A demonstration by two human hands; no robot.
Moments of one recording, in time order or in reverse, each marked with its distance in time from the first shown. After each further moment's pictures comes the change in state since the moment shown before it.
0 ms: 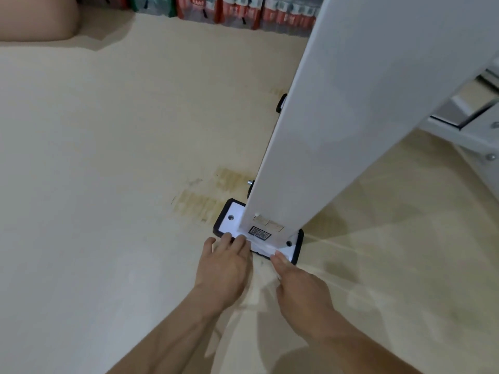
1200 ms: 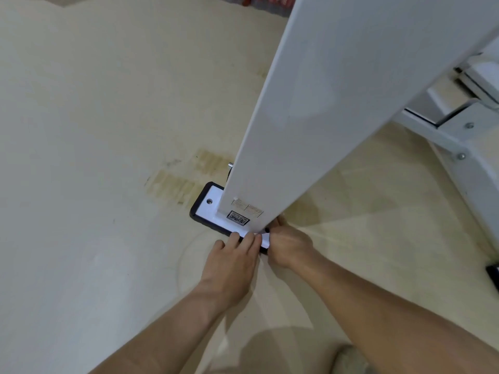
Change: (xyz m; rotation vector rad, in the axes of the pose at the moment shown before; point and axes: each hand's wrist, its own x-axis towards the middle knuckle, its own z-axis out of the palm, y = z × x) left_hand 0.004 0.056 0.006 -0.055 -0.132 0.102; right_hand 0.066 0.022 -0.034 -0.166 -0.164 0.144
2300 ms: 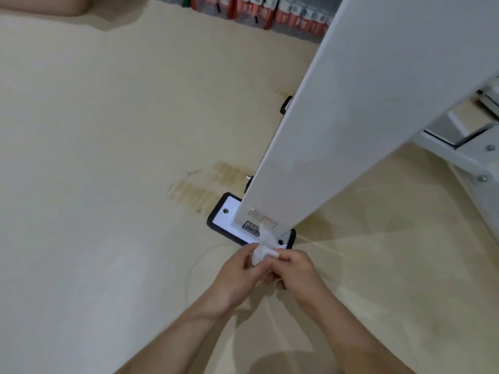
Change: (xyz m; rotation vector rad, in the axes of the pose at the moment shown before) left_hand -0.020 -0.007 -0.026 -1.413 -0.036 -0.378; right_hand -0.062 -0.017 0.011 1.256 0.006 -0.043
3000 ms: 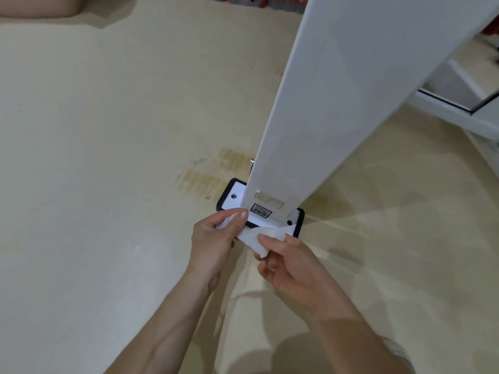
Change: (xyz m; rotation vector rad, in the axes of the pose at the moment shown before) left_hand -0.017 0.025 -0.037 -0.404 0.404 0.035; right_hand -0.029 -0.020 0.025 0.727 -0.236 0.241
